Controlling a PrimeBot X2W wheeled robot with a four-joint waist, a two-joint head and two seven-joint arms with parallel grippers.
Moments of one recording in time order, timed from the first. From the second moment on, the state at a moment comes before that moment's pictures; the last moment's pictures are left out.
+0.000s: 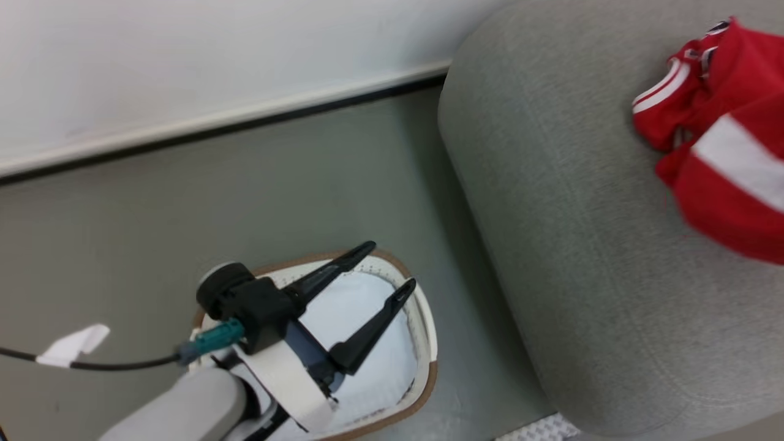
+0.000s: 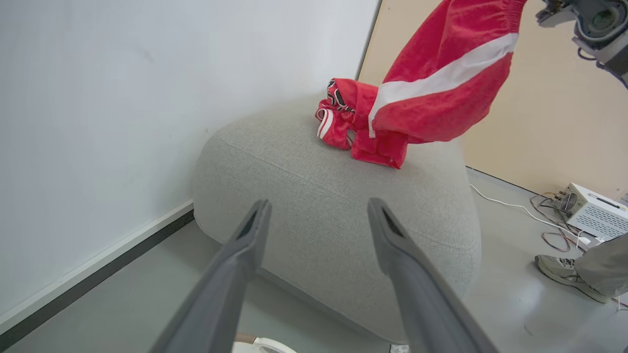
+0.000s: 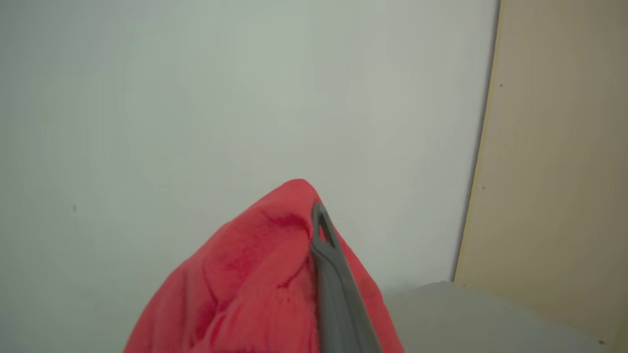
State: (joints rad) left arm -0.58 0.55 -0.89 -0.05 -0.62 -0.04 -0.19; right arm -0.56 -0.23 -0.41 -0.02 0.26 0.13 -0.08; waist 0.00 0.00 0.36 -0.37
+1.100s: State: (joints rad) left arm -0.59 0.59 -0.85 0.00 -0.64 -0.06 -0.24; right arm -0.68 -0.11 -0.56 0.22 -0.20 0.13 0.67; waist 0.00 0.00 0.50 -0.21
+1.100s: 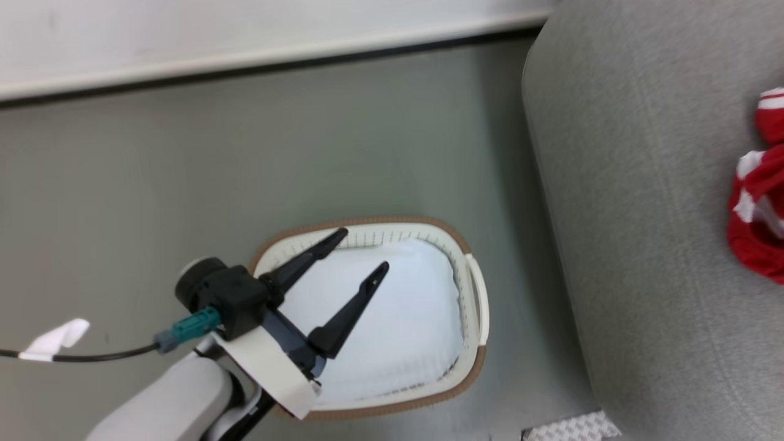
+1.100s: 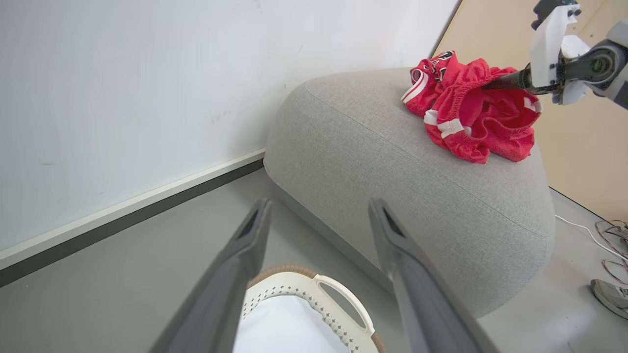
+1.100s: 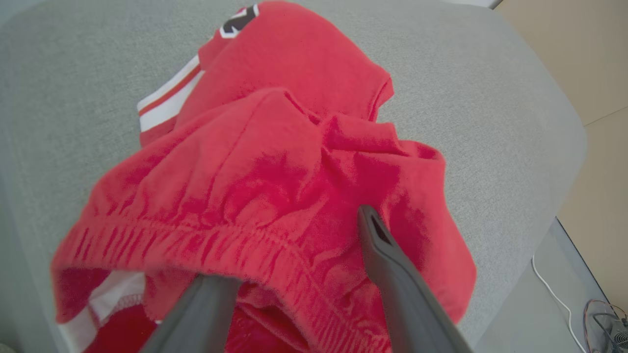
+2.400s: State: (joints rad) left arm -0.13 0.41 -0.20 0.15 -0.62 0.11 -0.26; right arm -0.17 -0.18 -0.10 -0.04 0.33 0.13 0.12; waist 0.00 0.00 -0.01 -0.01
